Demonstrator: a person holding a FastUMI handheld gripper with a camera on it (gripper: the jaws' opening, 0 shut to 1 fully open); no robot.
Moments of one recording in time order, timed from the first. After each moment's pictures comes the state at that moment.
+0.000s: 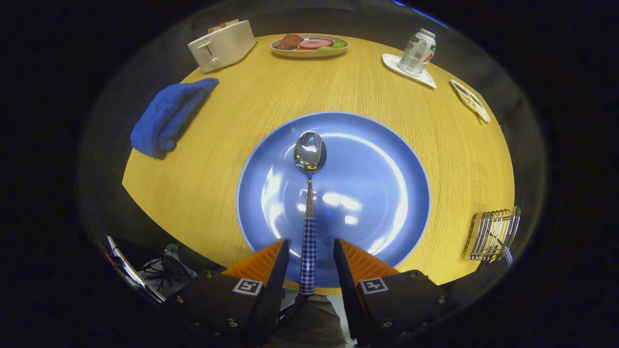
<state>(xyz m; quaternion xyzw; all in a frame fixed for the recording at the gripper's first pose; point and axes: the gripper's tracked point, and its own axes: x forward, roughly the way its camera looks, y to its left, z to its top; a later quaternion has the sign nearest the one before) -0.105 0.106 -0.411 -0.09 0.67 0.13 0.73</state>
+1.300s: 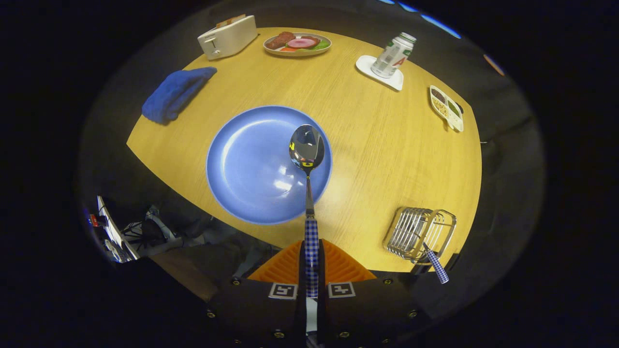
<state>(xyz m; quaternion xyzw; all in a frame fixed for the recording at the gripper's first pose) -0.110 -0.023 -0.305 -0.17 0.69 0.14 0.69</state>
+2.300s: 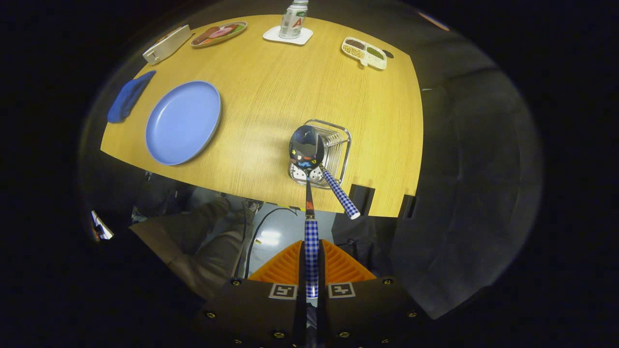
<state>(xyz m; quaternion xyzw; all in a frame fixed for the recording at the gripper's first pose) -0.151 -0.196 -0.242 -0.19 0.76 0.01 0.62</state>
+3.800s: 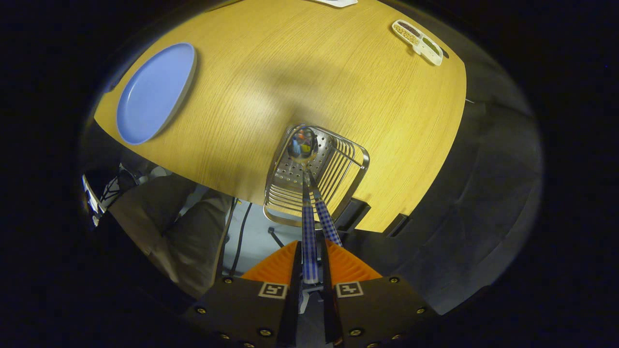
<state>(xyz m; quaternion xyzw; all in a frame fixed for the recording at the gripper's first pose) -0.105 -0.219 -0.292 -0.26 0.83 0.06 0.50</state>
